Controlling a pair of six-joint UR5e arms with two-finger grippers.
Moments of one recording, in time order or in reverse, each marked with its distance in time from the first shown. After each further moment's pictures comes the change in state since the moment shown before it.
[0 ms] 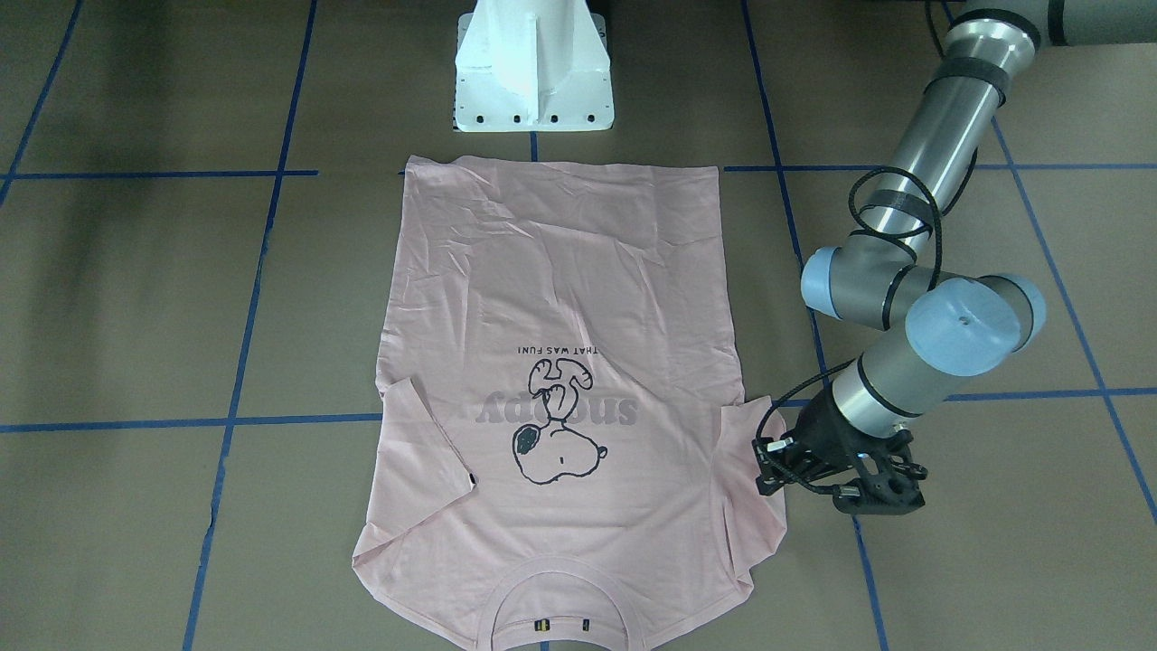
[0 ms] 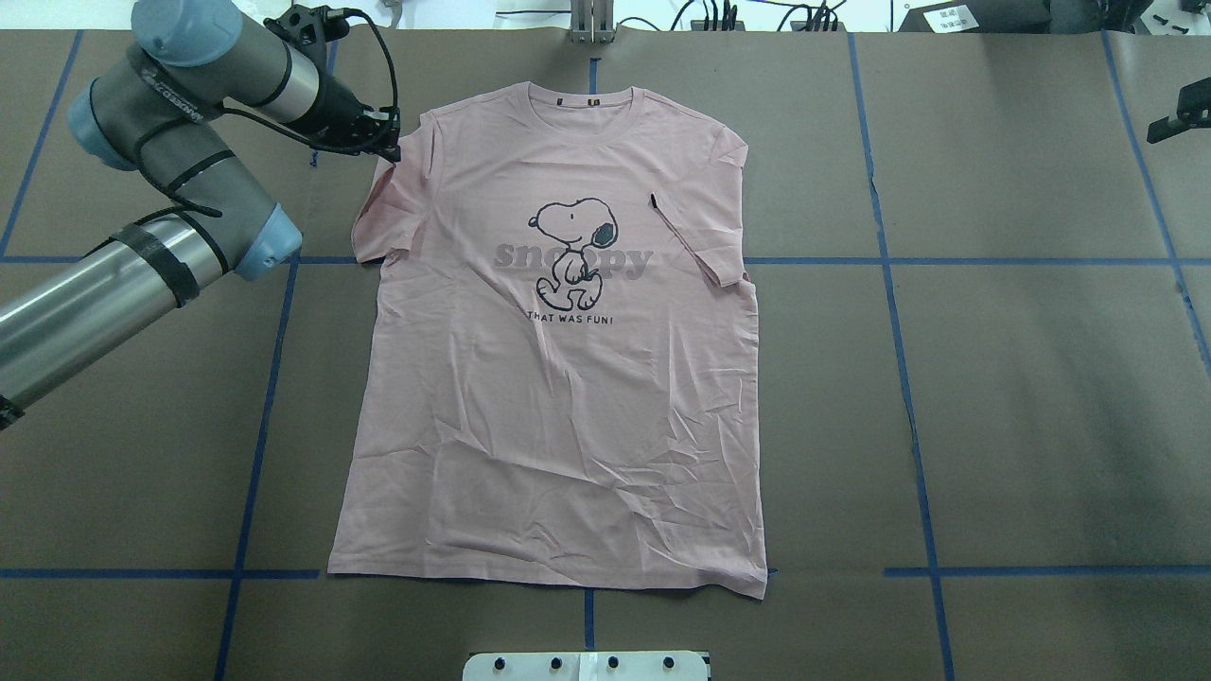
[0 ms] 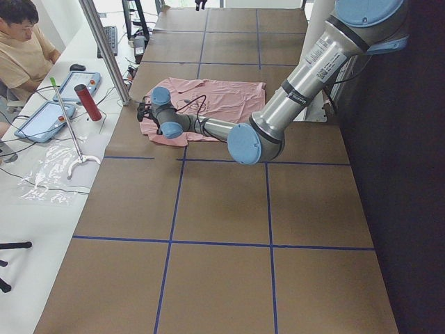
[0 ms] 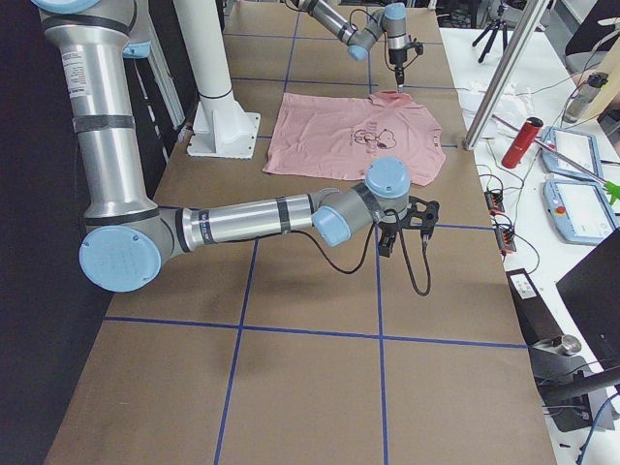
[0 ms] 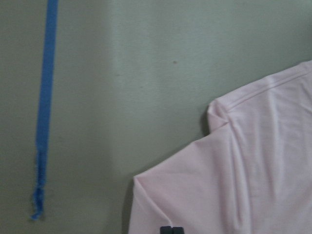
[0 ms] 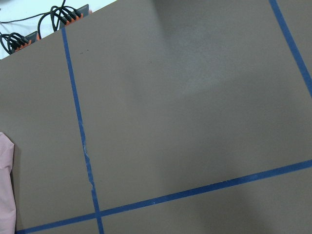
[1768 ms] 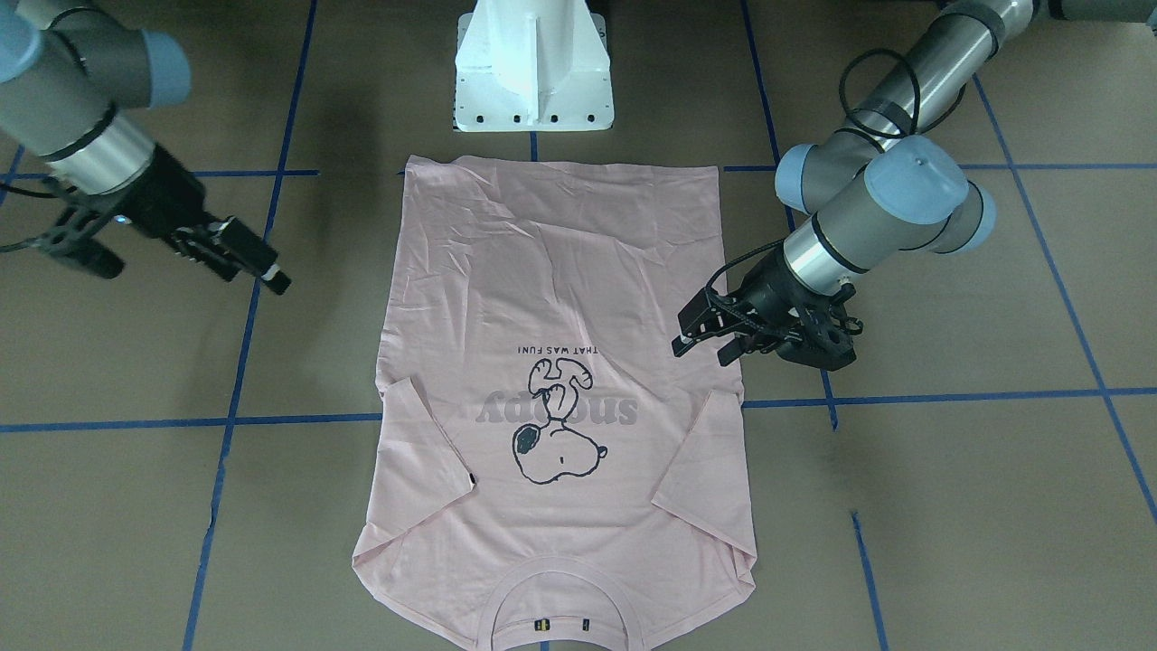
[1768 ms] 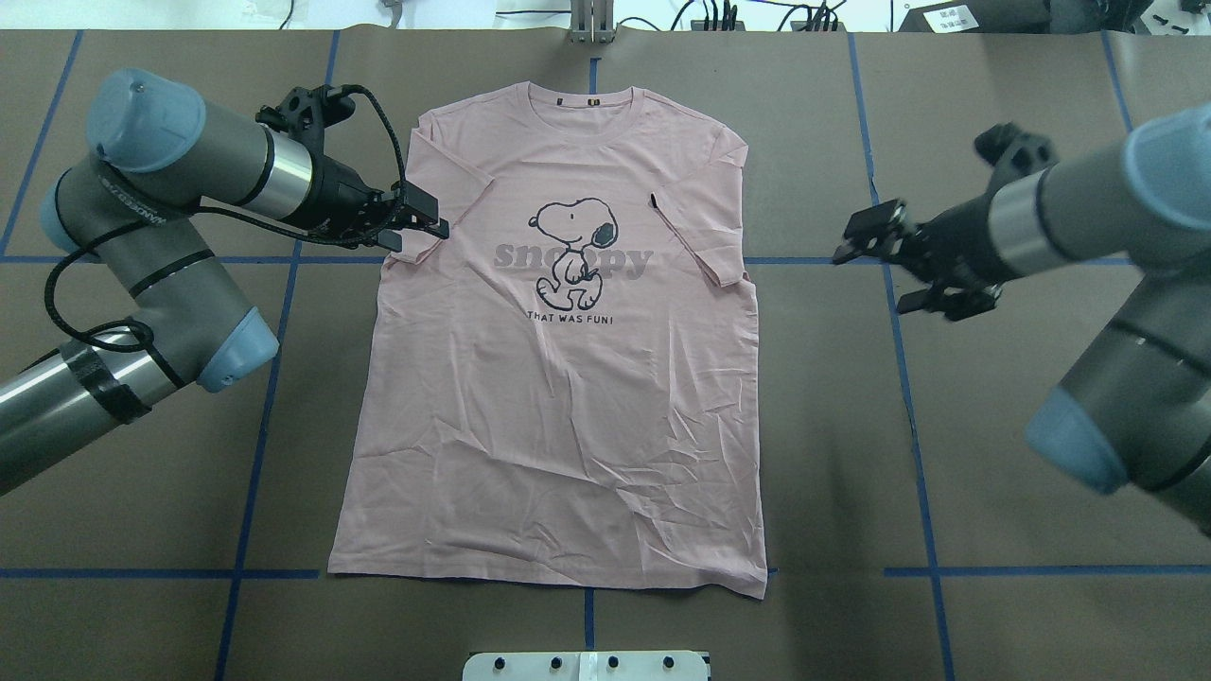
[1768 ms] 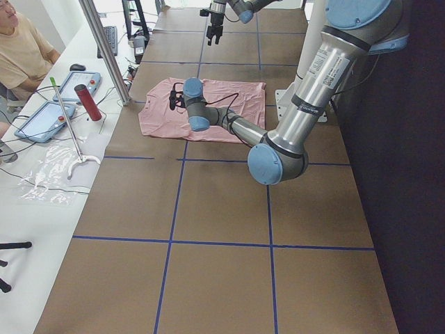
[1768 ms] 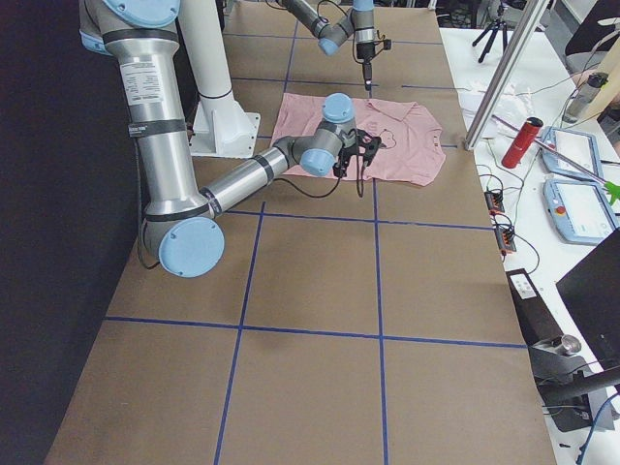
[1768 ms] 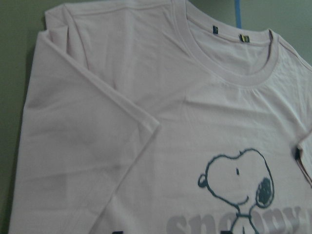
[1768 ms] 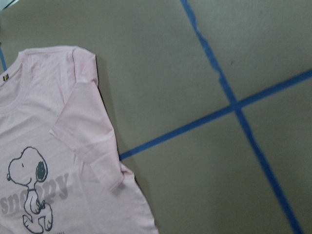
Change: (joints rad) left arm 0.096 0.253 -0.446 0.005 -0.030 -0.158; right arm -0.639 0.055 0.313 0.044 -0.402 0.802
